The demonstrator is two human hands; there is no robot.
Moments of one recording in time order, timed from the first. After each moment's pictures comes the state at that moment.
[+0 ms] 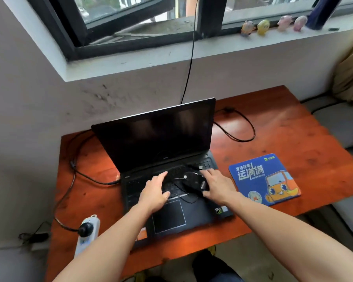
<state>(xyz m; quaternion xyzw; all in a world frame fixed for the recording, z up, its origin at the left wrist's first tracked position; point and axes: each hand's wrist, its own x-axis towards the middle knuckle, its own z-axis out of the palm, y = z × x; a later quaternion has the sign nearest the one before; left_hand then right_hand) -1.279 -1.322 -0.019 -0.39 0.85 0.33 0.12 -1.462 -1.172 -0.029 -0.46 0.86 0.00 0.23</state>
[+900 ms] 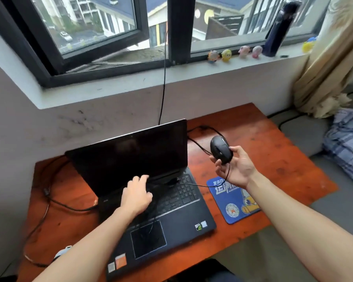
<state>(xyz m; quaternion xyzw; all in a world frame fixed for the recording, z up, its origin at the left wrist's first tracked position) -1.330 -1.334 0.023 -0.39 0.89 0.20 0.09 -1.577 -1.133 0.069 0.11 0.43 -0.72 0.54</state>
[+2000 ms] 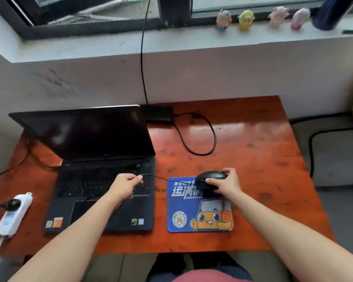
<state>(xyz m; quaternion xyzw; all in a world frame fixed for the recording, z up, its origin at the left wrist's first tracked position) -1.462 -1.221 -0.017 -0.61 0.59 0.52 -0.01 -1.739 -1.056 -0.050 -0.06 0.81 -0.38 0.45</state>
